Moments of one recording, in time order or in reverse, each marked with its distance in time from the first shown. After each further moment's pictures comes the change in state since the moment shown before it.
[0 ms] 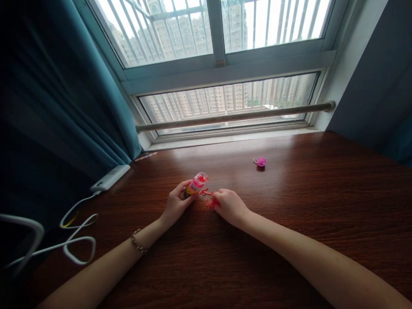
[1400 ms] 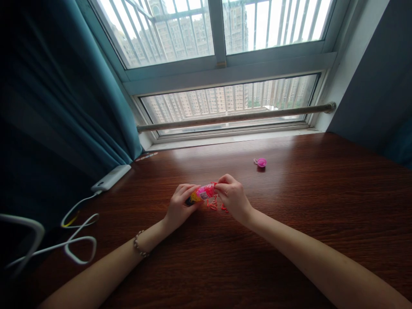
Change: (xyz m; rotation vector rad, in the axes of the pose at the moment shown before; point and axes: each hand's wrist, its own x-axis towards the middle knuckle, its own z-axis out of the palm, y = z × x) left_hand -0.005 0.013 -0.002 0.456 -0.024 0.418; right_hand 0.008 -0.006 -0.021 0.272 0.400 -0.100
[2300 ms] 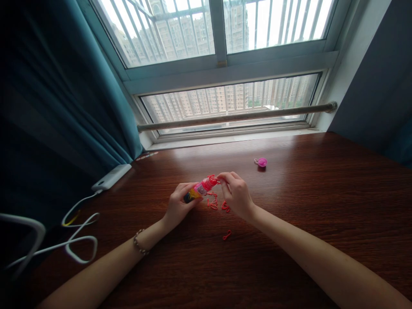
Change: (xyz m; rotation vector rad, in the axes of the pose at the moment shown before) left_hand 0.003 0.000 -0.003 -0.147 0.001 -0.158; right_hand 0.004 -0.005 -0.006 -0.040 0.066 0.059
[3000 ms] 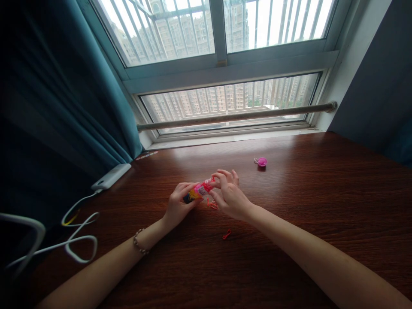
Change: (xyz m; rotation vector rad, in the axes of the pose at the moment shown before) left_hand -0.001 -0.002 0.000 0.037 0.009 0.058; right_hand -0.001 -0.002 0.004 -0.174 -0.303 -0.134
